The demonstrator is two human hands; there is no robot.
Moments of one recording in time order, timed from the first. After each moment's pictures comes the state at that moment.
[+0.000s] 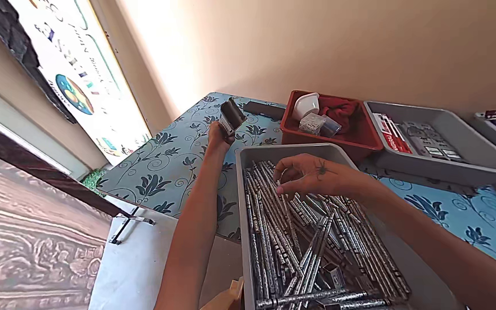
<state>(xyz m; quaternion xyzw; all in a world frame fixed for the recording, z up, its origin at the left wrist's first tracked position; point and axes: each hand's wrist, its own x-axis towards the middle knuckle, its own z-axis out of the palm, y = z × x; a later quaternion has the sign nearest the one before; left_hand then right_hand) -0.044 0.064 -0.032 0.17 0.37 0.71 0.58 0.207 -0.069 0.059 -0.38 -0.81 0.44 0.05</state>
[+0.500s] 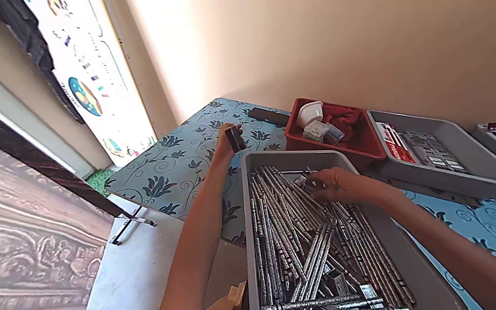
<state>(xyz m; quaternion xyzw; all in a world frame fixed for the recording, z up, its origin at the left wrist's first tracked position) -0.036 0.055 -0.037 0.24 0.31 0.72 0.57 0.268 -0.031 0.026 -0.44 -0.87 0.19 -0.07</state>
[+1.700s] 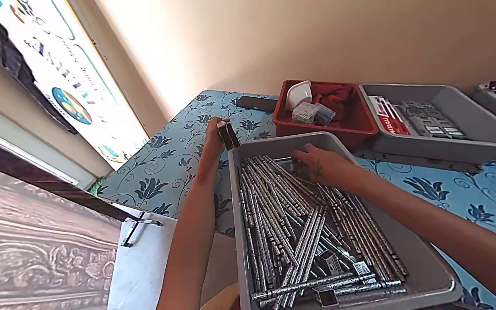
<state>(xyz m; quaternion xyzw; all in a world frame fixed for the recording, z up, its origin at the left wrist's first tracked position) -0.034 0.057 -0.043 0.30 0.40 0.69 0.52 0.259 -0.037 0.007 -0.45 -0.89 0.06 0.01</state>
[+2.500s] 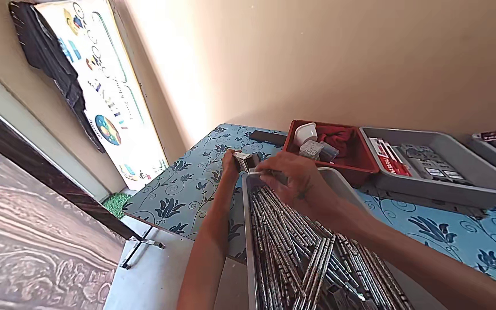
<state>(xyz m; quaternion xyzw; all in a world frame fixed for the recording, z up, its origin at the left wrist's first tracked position) -0.025 0.054 -0.034 0.23 0.44 0.72 0.48 0.168 -0.089 0.068 -0.24 -0.89 0.05 0.39</state>
